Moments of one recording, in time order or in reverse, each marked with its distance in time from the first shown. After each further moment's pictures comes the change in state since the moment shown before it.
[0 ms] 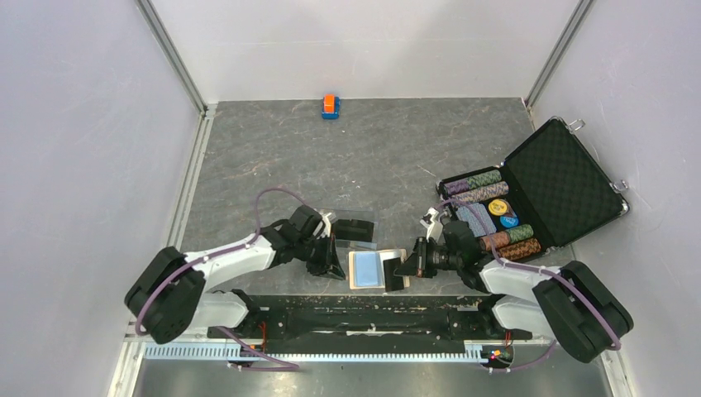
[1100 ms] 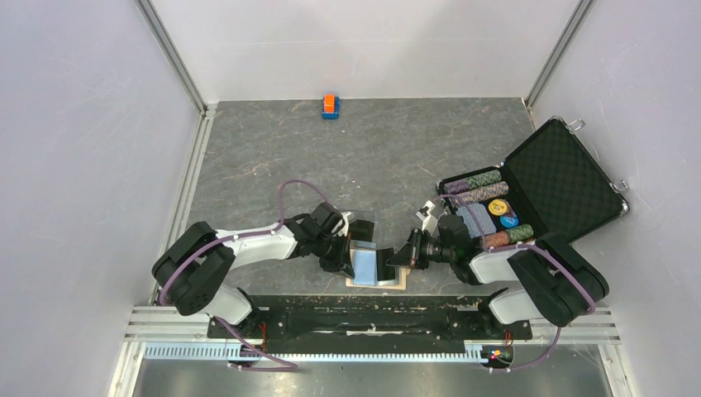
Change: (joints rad) left arm -0.084 0.245 0.133 0.024 -0.070 0.091; right arm 0.000 0.225 0.040 0.270 -0.001 0.120
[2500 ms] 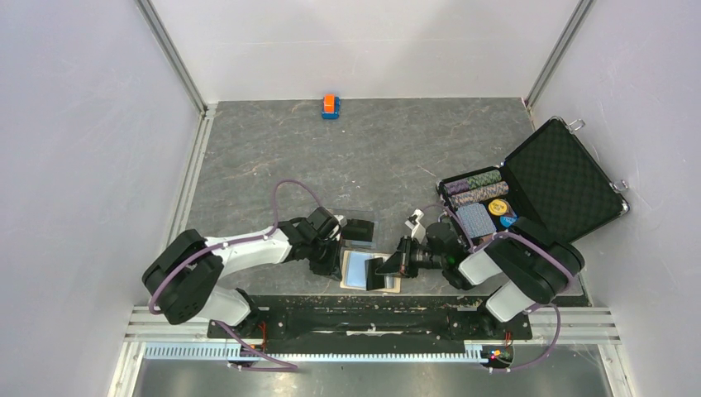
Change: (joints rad) left arm -0.019 -0.076 -0.022 -0.137 -0.159 0.034; right arm 0.132 0.161 -0.014 0.217 0.023 0.208
